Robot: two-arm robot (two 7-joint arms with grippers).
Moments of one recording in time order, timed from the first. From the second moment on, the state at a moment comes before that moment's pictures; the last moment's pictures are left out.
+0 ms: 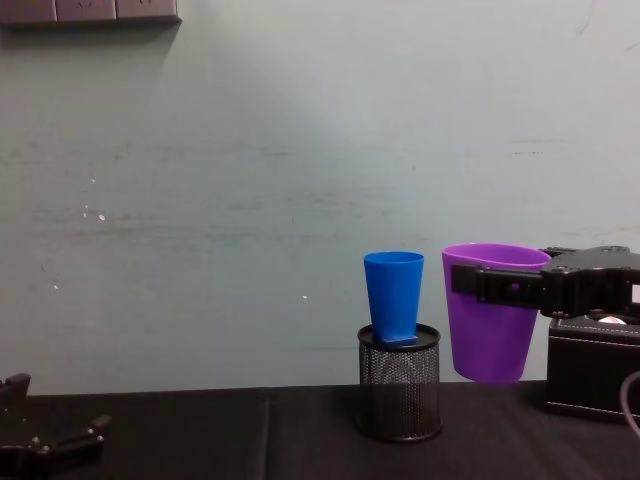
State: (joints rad) left arm -0.20 0.60 0.45 -1.41 -0.25 -0.12 0.03; right arm 0.23 0.51 -0.31 -1.68 0.47 0.16 0.42
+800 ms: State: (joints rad) left arm -0.20 0.60 0.45 -1.41 -0.25 -0.12 0.03; right arm 0.42 0.44 -0.40 -1.50 0.44 0.17 0.43
